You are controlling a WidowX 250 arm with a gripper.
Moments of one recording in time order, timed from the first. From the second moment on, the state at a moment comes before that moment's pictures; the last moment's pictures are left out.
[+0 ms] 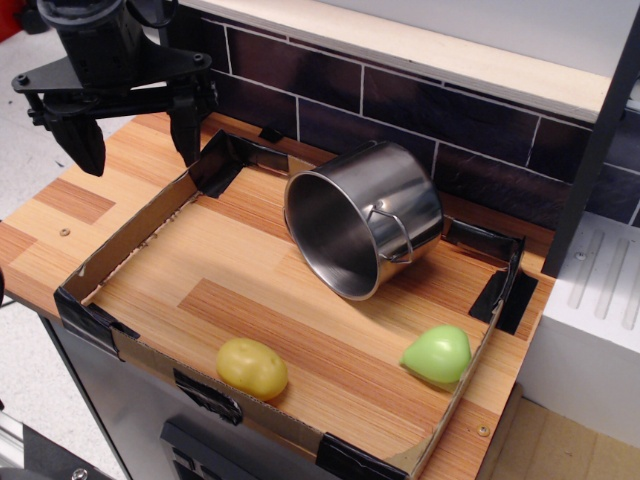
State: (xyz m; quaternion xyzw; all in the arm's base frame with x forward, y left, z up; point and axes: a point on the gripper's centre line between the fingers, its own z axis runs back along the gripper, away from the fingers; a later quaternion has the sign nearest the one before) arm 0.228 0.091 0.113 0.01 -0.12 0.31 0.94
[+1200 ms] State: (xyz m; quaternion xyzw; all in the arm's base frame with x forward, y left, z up) arm 0.252 0.025 0.125 -0.15 -0.16 0.51 0.83
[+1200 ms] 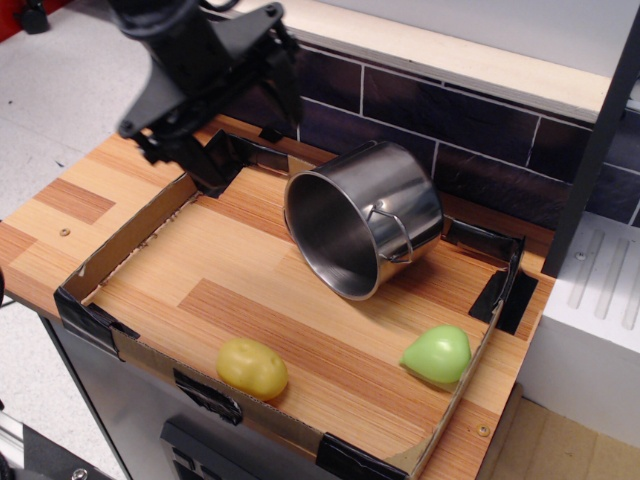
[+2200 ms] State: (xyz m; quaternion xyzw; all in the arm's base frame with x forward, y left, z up) arm 0.279 -0.015 0.084 -0.24 -0.20 0.55 0.78
